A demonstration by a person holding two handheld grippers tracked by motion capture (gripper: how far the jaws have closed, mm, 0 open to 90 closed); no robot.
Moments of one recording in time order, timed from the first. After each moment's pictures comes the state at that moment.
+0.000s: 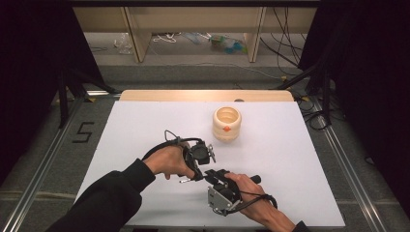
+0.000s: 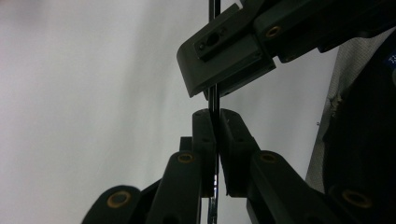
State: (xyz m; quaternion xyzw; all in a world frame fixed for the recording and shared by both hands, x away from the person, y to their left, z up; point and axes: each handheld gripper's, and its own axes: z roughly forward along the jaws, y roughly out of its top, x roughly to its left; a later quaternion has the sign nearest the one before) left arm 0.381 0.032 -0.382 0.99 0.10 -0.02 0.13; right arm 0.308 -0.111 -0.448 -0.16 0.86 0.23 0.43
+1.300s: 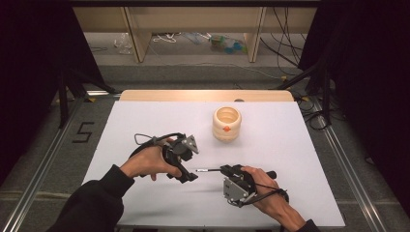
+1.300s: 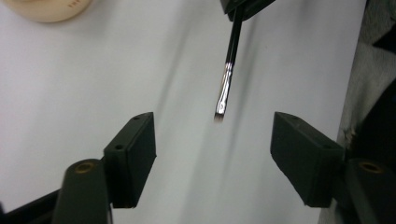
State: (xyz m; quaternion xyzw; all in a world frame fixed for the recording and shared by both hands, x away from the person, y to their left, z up) left arm 0.380 0.085 -0.376 0.95 0.16 0.03 0.26; right arm 0.324 -0.151 -0.441 -0.12 0.87 0.22 0.43
